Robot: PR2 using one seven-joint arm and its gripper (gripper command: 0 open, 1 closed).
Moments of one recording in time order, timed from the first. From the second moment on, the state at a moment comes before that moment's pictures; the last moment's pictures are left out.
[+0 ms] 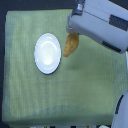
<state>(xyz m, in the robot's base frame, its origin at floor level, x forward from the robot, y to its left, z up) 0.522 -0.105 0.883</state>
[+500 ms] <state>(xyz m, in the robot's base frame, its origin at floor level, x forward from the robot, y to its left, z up) 0.530 0.005 0.875</state>
